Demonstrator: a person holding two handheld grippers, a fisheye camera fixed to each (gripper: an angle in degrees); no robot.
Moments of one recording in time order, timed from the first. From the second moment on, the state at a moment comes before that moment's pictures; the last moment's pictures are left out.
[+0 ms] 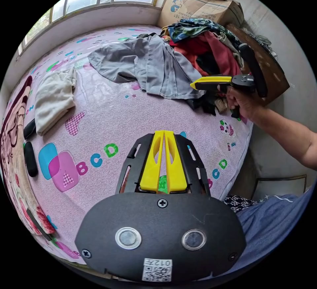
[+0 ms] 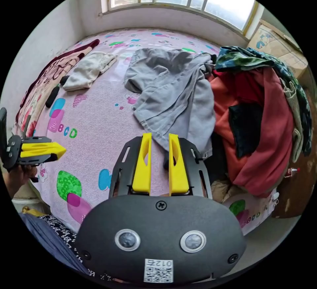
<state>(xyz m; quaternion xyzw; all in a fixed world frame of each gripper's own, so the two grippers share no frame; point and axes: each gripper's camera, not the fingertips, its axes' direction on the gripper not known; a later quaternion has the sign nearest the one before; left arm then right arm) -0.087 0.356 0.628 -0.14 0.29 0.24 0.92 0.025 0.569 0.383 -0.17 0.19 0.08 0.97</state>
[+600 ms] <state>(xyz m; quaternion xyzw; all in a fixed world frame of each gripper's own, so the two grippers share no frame) 0.115 0.149 0.672 -0.11 0.23 0.24 0.94 0.166 0.539 0.304 -0.11 0.19 0.05 0.97</state>
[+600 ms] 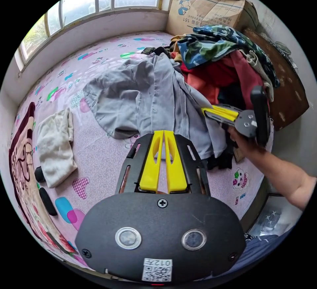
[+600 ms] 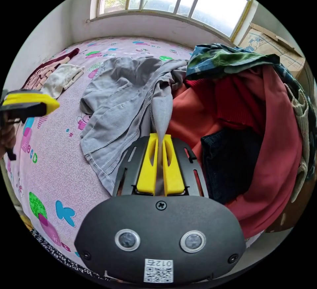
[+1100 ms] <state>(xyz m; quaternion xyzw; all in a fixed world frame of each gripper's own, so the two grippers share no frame) 0.298 -0.010 0.732 -0.18 0.21 0.26 0.92 0.150 0.527 0.232 -0.06 0.11 -0.02 0.99</state>
